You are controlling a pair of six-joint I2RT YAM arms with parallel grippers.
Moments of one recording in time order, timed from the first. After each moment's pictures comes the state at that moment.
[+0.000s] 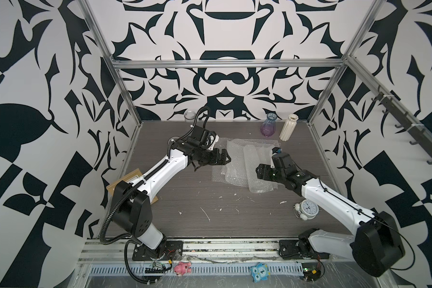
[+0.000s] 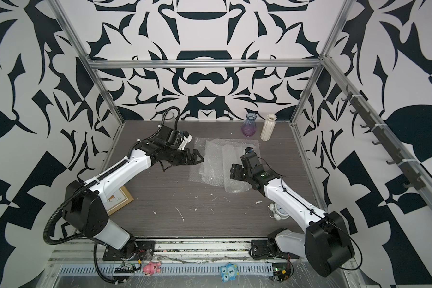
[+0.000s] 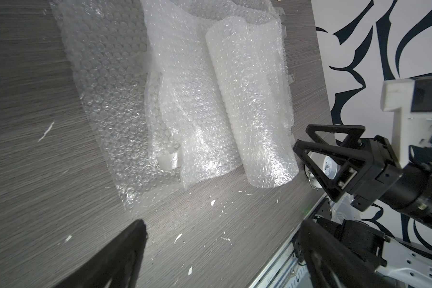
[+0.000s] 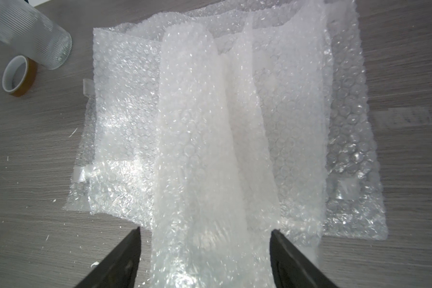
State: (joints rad) left arm -0.55 1.59 1.35 -0.67 0.44 -0.42; right arm 0.44 1.22 0.78 -0.39 0.04 0.54
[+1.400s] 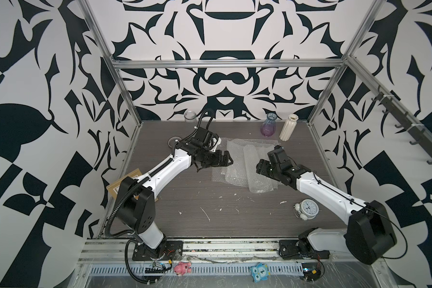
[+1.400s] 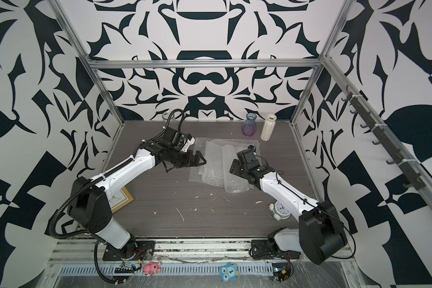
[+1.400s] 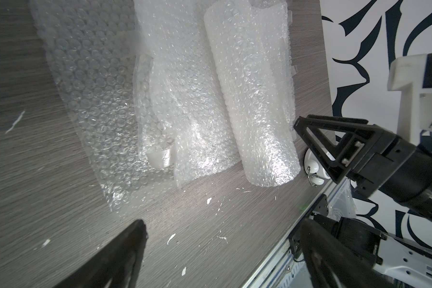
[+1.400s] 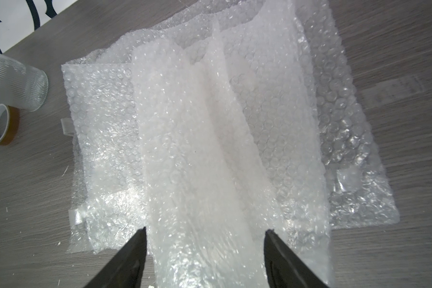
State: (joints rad) left arm -0.56 1.63 1.35 -0.66 0.46 -0.45; right arm 0.45 1.32 0.86 -0.43 0.11 0.73
